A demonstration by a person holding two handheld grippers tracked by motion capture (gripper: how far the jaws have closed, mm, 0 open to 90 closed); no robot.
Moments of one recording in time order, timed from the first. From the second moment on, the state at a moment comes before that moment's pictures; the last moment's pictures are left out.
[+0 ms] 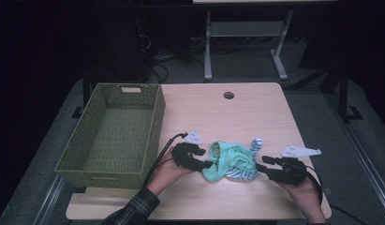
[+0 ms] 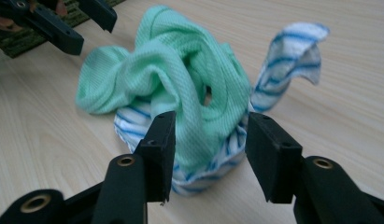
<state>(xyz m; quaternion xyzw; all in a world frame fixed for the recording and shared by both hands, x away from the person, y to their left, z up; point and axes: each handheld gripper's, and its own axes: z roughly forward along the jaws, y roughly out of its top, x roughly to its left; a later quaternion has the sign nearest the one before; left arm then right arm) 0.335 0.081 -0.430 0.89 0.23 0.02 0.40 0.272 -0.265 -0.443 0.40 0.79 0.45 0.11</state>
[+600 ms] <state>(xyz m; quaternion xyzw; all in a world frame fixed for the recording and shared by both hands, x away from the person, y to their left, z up) 0.338 0.082 -0.430 0.88 0.24 0.02 0.40 0.304 -0.231 -0.434 0.36 0.81 0.45 0.08</state>
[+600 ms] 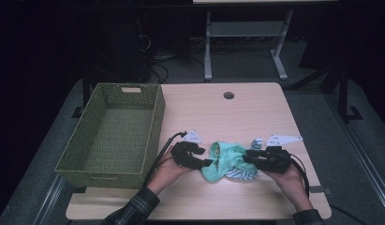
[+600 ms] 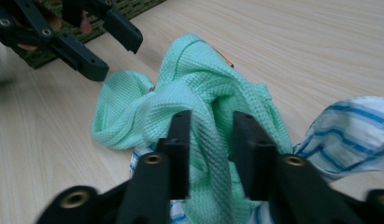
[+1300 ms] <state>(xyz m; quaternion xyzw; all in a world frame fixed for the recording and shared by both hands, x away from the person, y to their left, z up) 0.374 0.066 -0.445 0.88 0.27 0.03 0.40 0.274 -0.247 -0.432 0.35 0.81 0.46 0.09</state>
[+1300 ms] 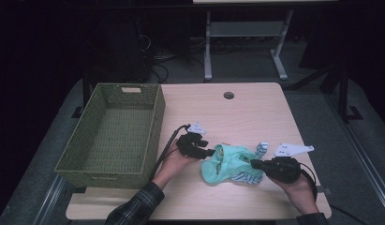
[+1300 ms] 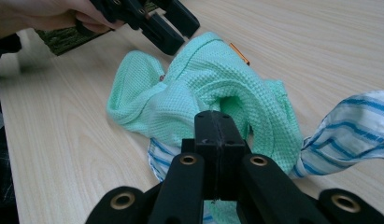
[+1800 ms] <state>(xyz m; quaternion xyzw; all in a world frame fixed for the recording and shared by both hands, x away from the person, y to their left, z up) 0.385 0.046 -0.455 0.90 0.24 0.04 0.37 0.272 -0.249 -0.429 0.34 0.81 0.47 0.09</state>
